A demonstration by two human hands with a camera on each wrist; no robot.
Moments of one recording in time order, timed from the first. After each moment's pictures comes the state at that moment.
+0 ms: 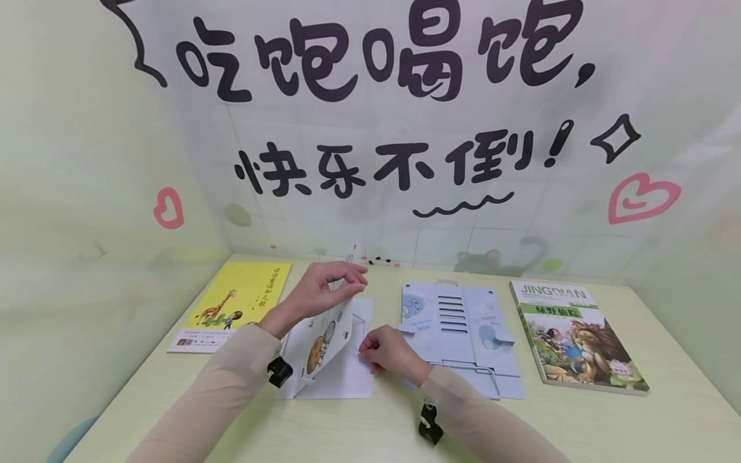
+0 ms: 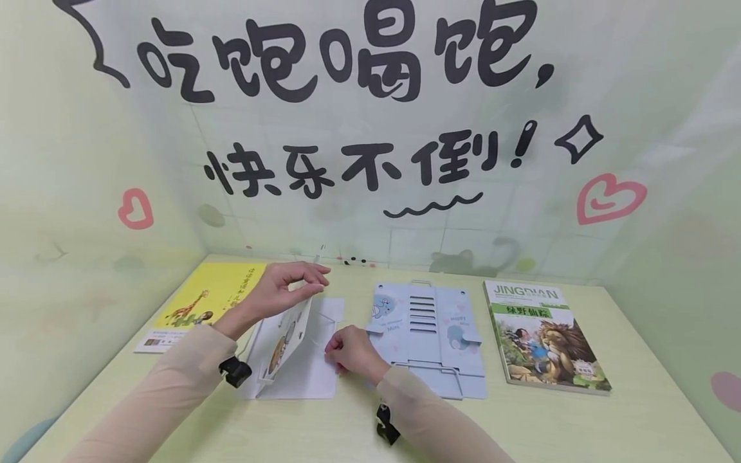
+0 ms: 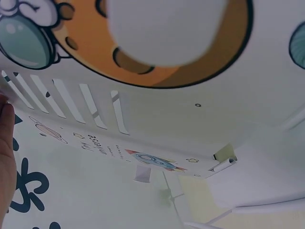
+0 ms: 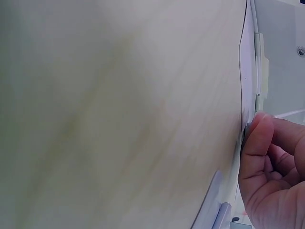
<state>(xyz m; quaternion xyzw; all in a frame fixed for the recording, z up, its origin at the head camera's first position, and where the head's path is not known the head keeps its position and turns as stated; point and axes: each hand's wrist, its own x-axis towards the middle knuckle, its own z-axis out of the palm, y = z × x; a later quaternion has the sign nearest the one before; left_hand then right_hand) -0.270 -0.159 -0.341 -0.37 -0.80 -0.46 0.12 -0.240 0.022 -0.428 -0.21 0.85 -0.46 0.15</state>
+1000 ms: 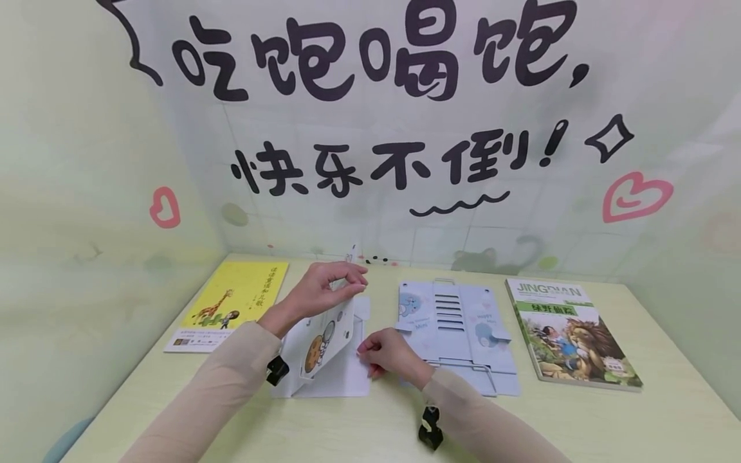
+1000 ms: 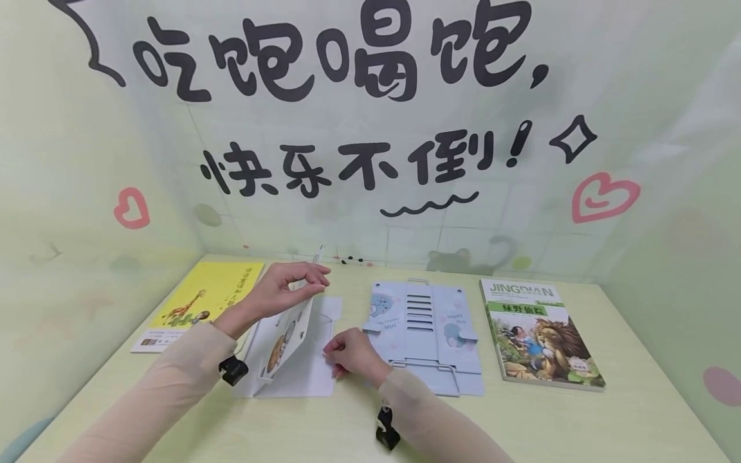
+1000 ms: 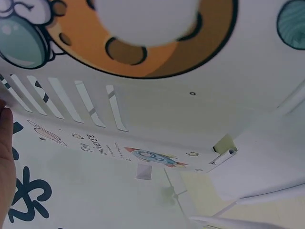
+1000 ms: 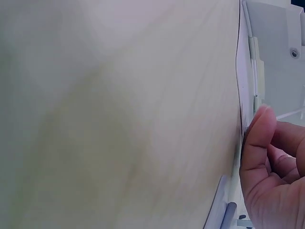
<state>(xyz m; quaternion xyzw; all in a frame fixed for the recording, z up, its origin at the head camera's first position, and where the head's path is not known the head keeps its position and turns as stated) -0.270 -0.156 -0.340 -0.38 -0.81 -0.43 0.11 -0.233 0.029 -0.428 -0.17 0.82 -0.51 0.19</state>
